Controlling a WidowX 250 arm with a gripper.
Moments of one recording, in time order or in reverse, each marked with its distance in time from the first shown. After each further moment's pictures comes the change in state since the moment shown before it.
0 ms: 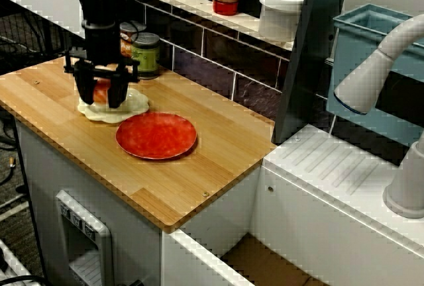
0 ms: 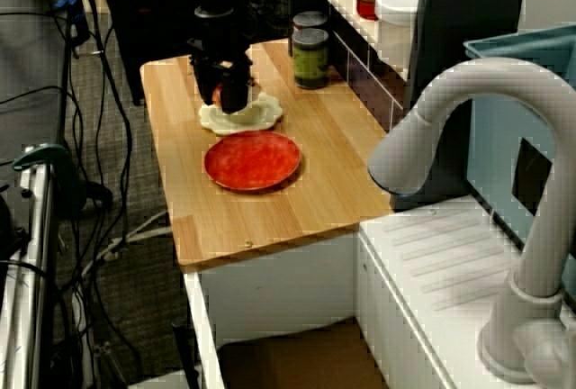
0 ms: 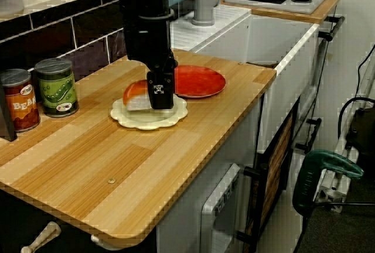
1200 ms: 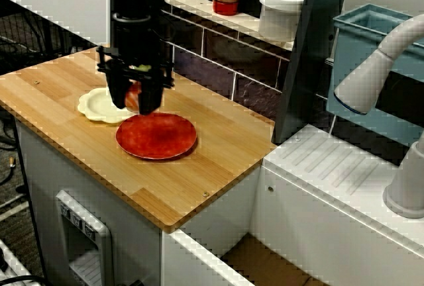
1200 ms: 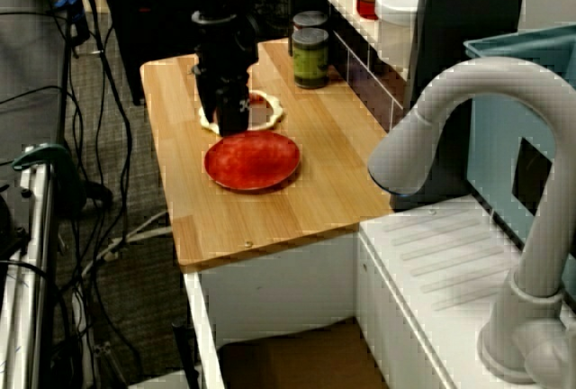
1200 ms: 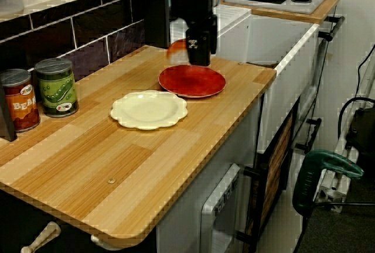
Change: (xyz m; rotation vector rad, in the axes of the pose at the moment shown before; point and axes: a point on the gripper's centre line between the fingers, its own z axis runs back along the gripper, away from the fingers) arm -0.055 -0.074 0.021 -0.021 -0.006 -0.280
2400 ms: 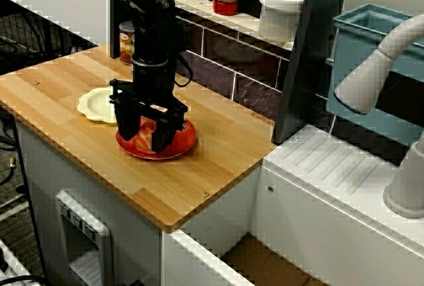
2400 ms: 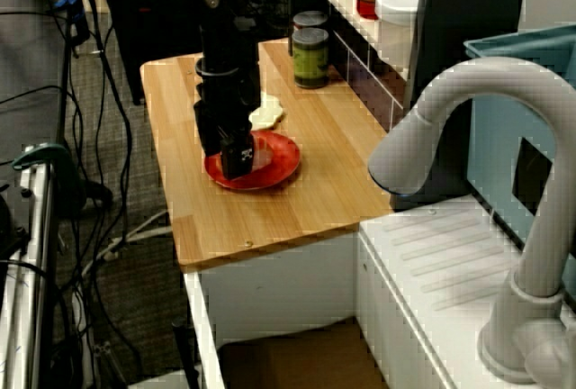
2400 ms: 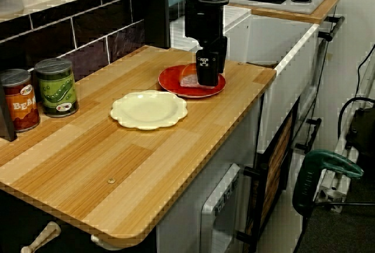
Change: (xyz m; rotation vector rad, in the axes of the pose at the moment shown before) arm -0.009 -0.008 -0.036 0.095 -0.009 0.010
